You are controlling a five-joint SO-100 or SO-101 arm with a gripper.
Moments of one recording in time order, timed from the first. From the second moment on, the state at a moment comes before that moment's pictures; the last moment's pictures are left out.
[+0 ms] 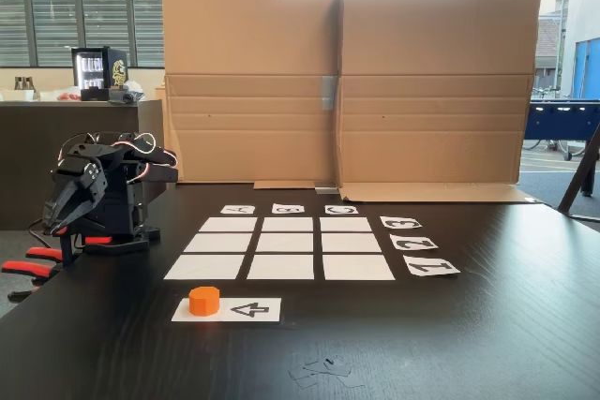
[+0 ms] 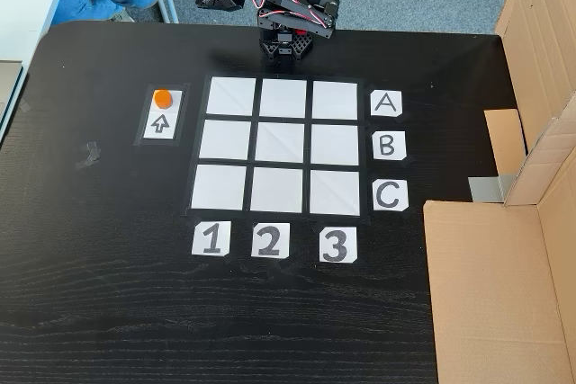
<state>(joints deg) 100.4 190.4 171.5 53.8 77.9</state>
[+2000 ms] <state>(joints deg) 89.0 127.3 104.9 76.3 81.6</state>
